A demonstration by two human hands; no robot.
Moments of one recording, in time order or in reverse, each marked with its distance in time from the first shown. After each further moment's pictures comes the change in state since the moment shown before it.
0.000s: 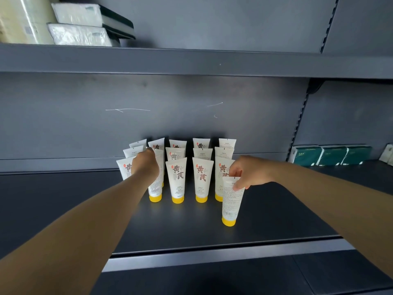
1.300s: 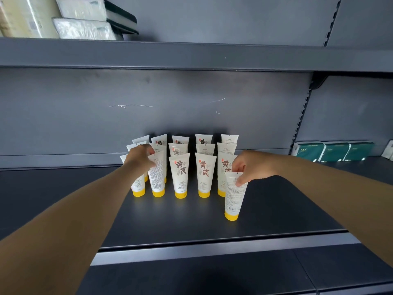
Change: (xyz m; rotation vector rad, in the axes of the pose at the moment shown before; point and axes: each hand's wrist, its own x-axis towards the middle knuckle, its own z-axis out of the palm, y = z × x) left_hand 0.016 -0.032 -0.010 -0.227 -0.103 0.064; right_hand 0.000 -0.002 -0.002 -0.018 0.006 0.010
